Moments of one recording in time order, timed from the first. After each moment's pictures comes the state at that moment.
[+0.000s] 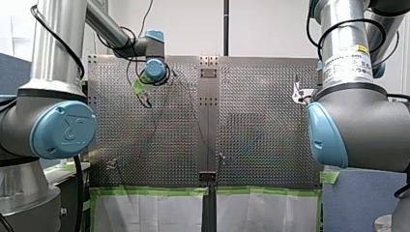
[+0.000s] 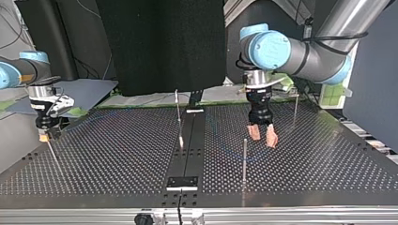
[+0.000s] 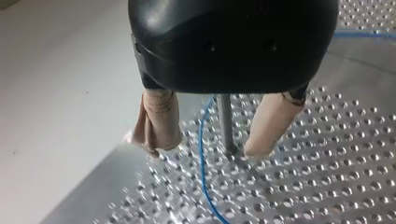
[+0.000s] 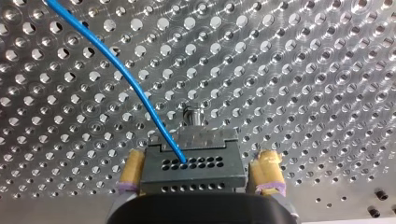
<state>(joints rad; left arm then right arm) -0.31 -1.65 -1.79 -2.76 -2.00 -2.17 1.54 -1.05 1.46 -0.47 1.24 1.63</state>
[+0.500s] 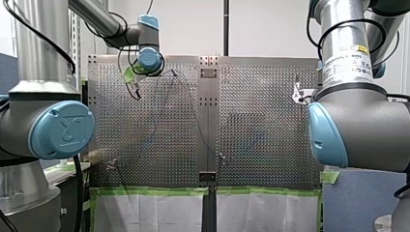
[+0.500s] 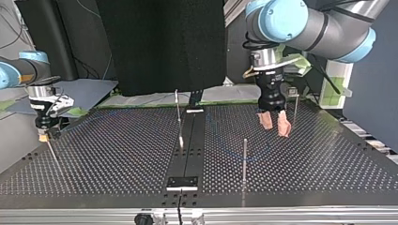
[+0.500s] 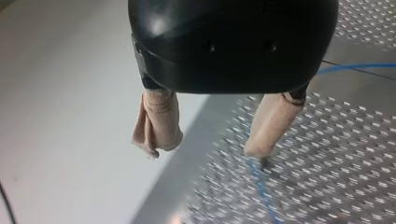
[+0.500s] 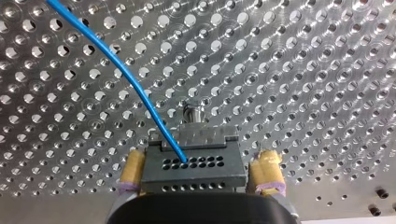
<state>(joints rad) -0.33 -1.50 -1.85 -2.83 -2.06 -2.03 1.54 -1.05 1.46 -0.46 1.24 1.63</state>
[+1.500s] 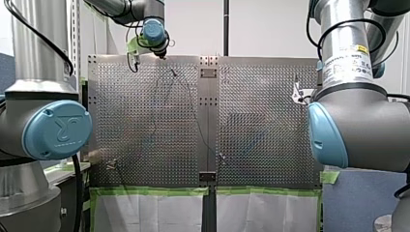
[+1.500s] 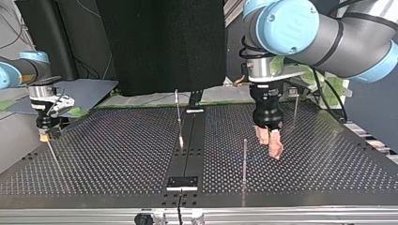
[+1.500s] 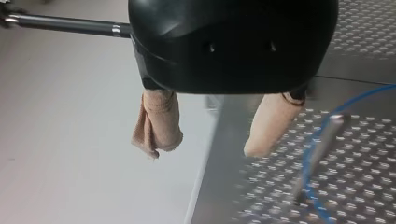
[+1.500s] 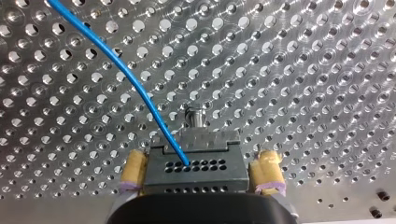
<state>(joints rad) -0.38 -1.54 -1.59 -3.11 -2.06 -1.75 1.54 -1.05 1.46 -0.46 1.25 1.63</state>
